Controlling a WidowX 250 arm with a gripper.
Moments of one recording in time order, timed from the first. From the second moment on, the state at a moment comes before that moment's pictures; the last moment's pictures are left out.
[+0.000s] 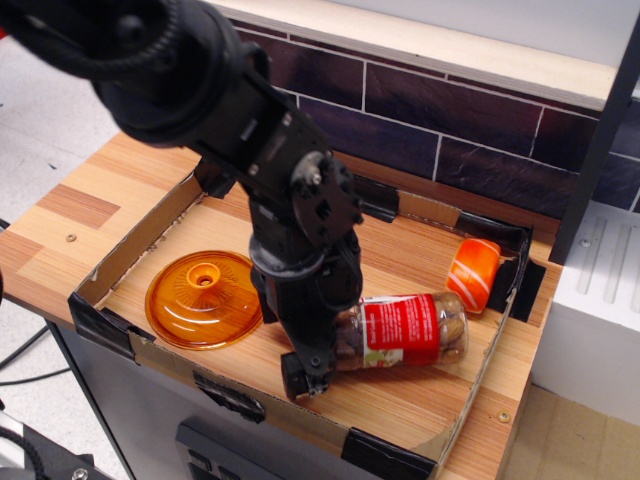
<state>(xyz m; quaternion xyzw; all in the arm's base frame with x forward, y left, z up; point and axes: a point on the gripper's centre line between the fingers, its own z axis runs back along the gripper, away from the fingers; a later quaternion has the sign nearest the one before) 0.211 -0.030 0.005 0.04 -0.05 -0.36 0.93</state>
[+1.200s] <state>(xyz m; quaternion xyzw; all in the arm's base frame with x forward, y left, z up) 0.210 -0.016 0.032 0.03 -0.06 -0.32 0.94</state>
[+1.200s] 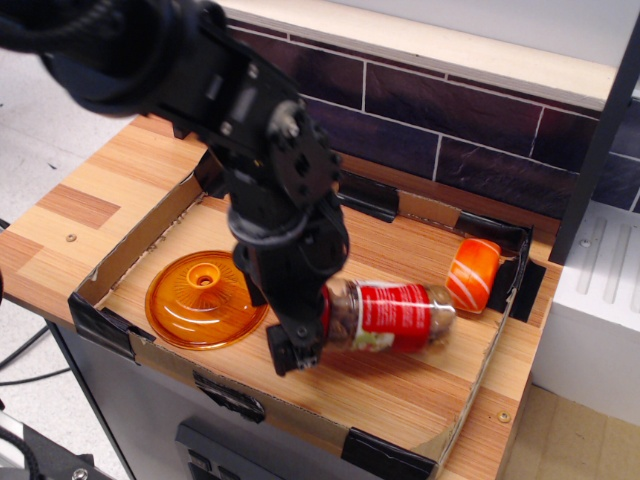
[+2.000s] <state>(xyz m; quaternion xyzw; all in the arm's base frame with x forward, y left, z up) 0.222 -0.008 0.080 0.06 -0.05 -0.23 0.97</state>
